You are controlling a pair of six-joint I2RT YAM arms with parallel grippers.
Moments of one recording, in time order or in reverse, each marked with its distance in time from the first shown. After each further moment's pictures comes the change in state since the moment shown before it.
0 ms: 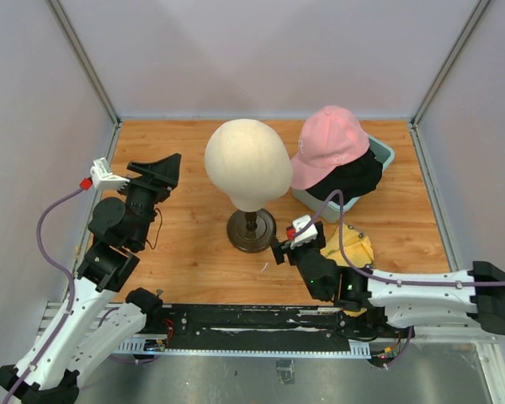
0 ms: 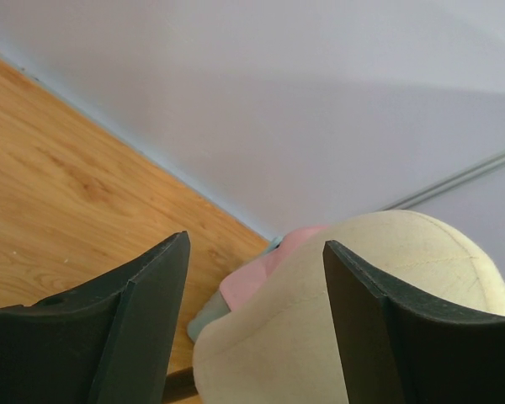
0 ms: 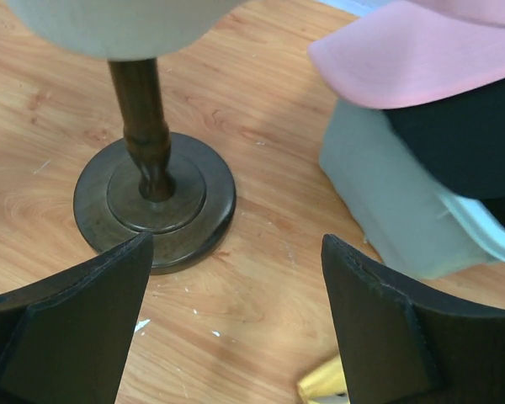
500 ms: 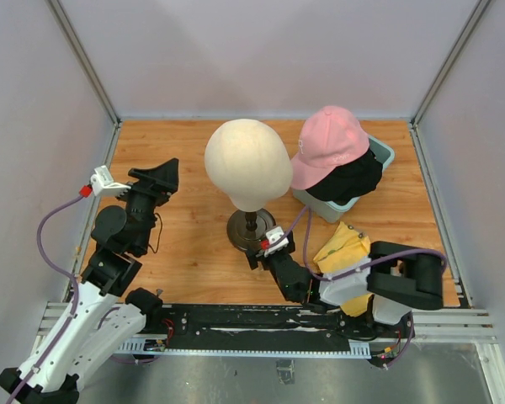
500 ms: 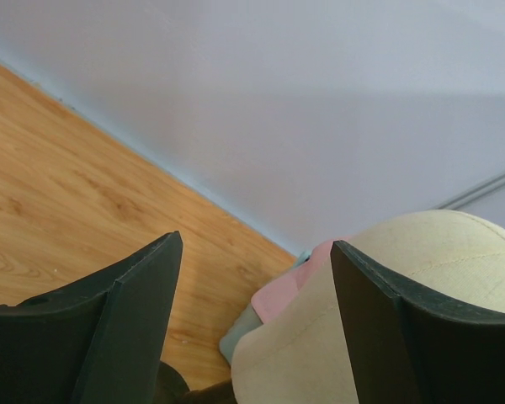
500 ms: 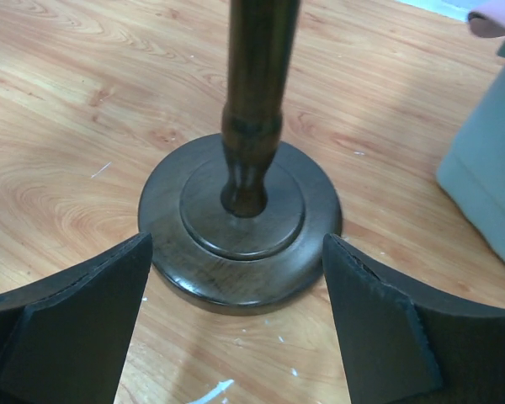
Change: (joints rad) left arm 0.000 -0.054 -0.111 0.076 -0.053 0.090; right arm -0.017 0.604 -0.081 0.803 -0.102 -0.063
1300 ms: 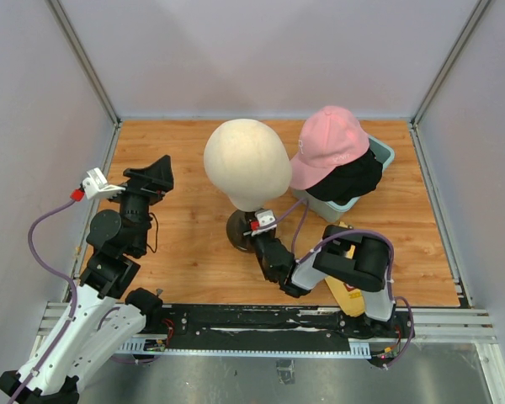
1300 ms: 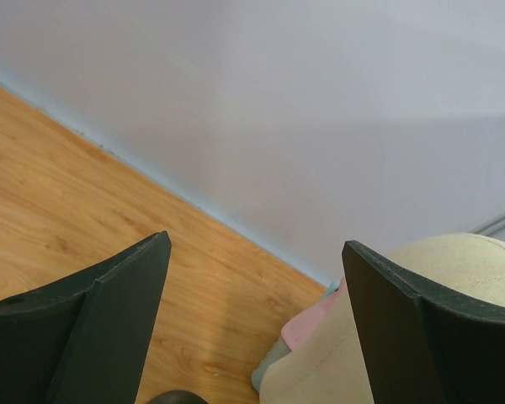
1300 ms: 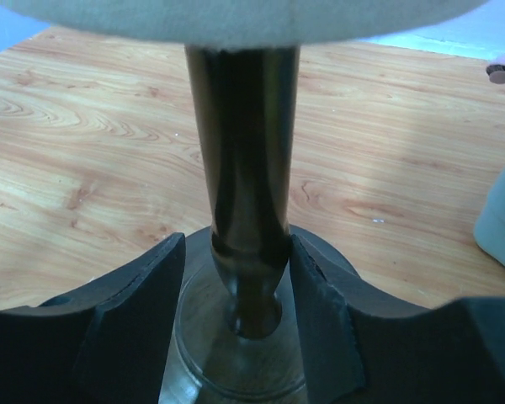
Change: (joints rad) left arm 0.000 -0.027 -0.003 0.046 -0.085 0.126; right arm -0.138 0.394 0.193 0.418 -0.068 -0.063
